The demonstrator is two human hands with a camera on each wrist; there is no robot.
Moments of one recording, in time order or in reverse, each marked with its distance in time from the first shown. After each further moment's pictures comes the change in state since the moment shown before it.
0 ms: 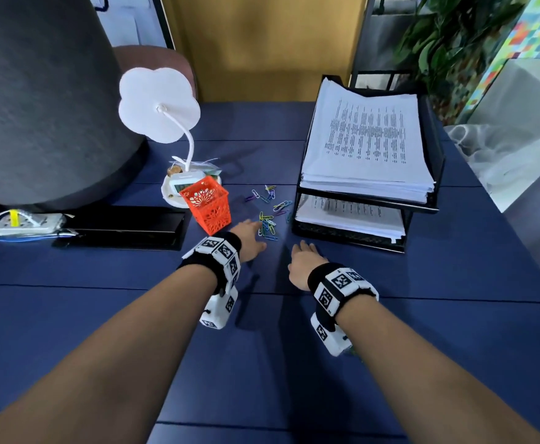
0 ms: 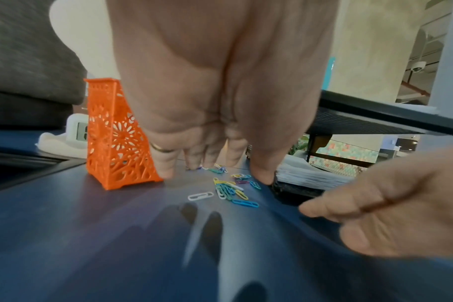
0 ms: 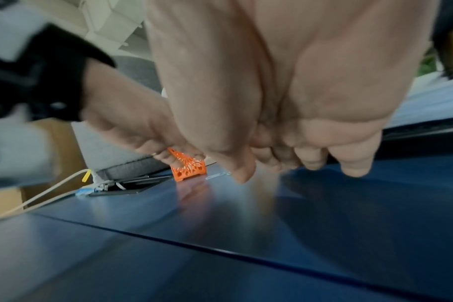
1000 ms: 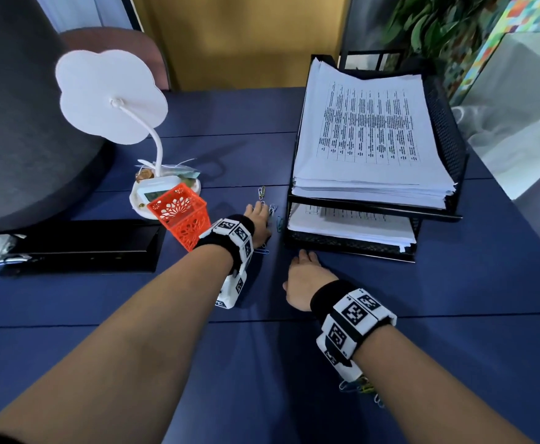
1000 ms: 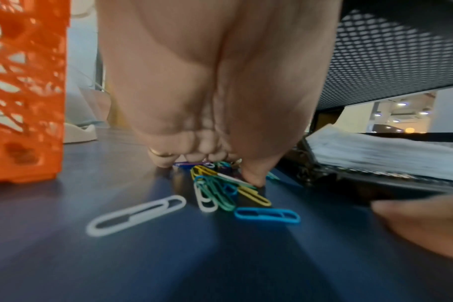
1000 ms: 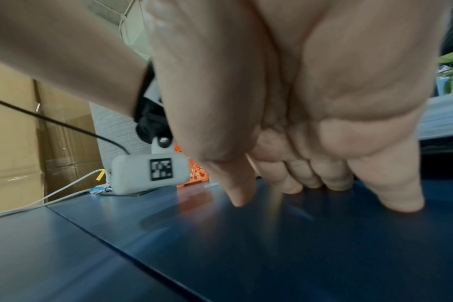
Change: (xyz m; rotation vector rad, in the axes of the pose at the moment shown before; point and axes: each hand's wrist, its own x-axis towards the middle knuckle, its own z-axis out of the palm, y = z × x) left_hand 0.104 0.026 0.000 0.265 -0.104 0.037; right_hand 0.031 0.014 0.001 -0.035 -0.038 -0.020
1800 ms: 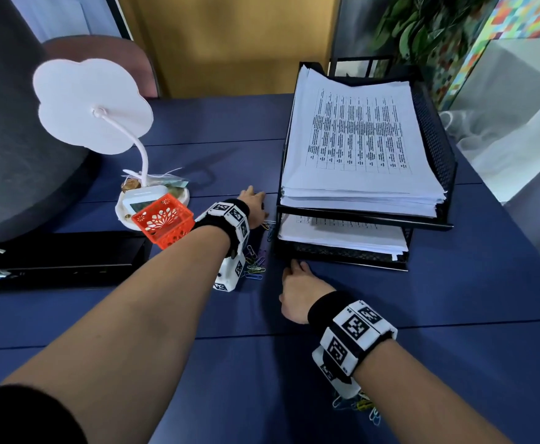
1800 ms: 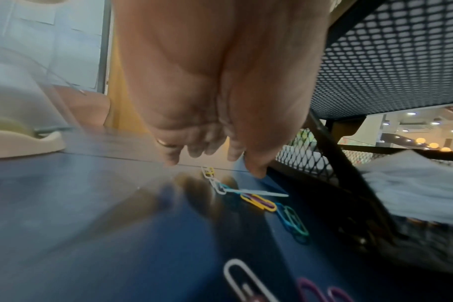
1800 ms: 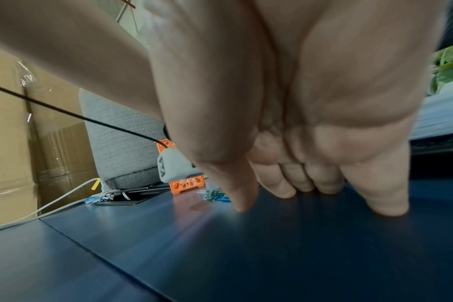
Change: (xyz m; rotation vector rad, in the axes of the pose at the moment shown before) left_hand 0.030 0.007 -0.043 -0.006 0.040 0.001; right_hand 0.014 0.010 0.008 -0.025 -0.006 -0.058
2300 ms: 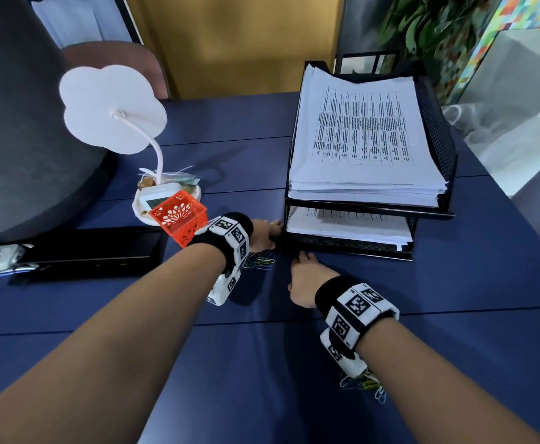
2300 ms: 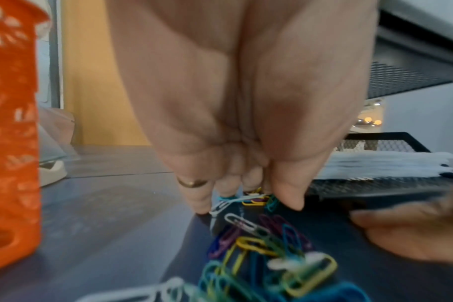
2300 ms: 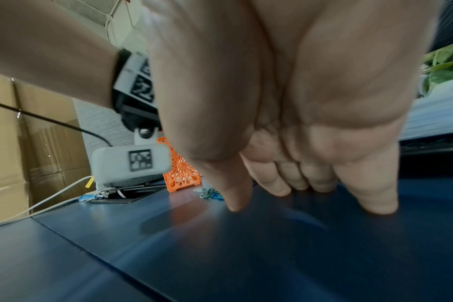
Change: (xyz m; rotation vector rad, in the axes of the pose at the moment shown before) left_hand -0.056 0.001 0.021 0.179 -0.237 0.213; right_hand -0.019 -0.007 -0.019 -0.010 -0.011 0.012
